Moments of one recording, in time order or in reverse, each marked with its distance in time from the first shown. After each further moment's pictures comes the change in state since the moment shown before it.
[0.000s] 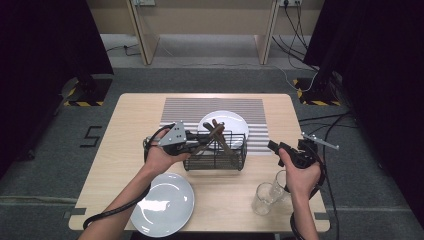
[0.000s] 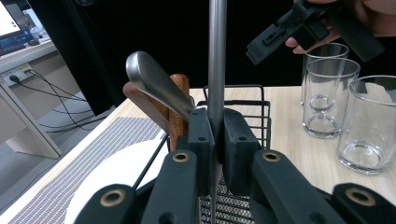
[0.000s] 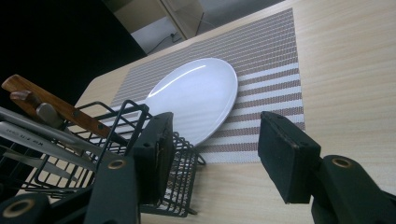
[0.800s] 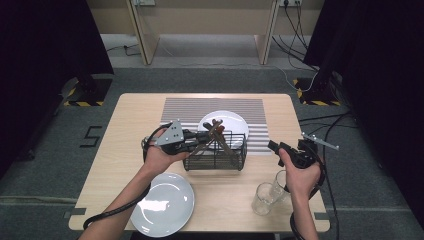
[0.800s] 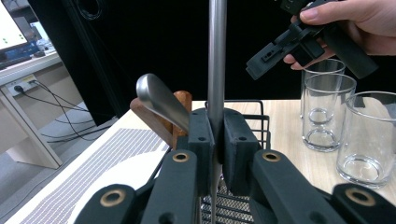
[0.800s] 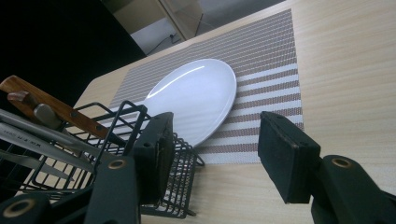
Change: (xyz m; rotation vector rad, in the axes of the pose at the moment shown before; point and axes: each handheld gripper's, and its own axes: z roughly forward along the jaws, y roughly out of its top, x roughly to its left) left arm 0.000 0.003 -0.003 -0.054 0.004 -0.003; right arm -0.001 0.000 0.000 -0.006 -0.001 0.001
